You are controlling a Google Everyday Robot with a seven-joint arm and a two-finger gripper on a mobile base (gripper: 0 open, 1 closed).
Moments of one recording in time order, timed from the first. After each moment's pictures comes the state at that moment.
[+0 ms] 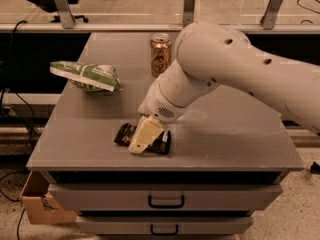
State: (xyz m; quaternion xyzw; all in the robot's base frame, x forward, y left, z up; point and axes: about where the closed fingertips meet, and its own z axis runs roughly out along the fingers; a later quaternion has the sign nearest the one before) arm 0.496 0.038 0.823 -0.63 0.72 0.13 0.25
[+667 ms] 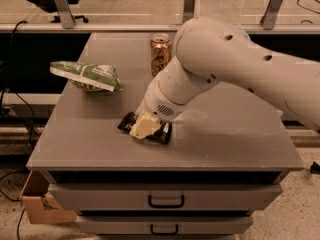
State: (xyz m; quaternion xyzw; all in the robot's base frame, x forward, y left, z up) arm 0.497 0.037 0.831 -0.63 0.72 0.13 0.25
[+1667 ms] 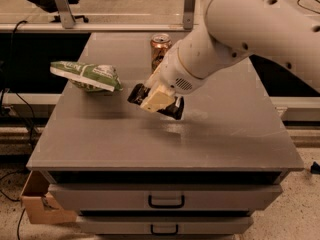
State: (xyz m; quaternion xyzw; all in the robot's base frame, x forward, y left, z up) arm 0.522 0.015 0.895 -0.64 0.69 0.11 0.32
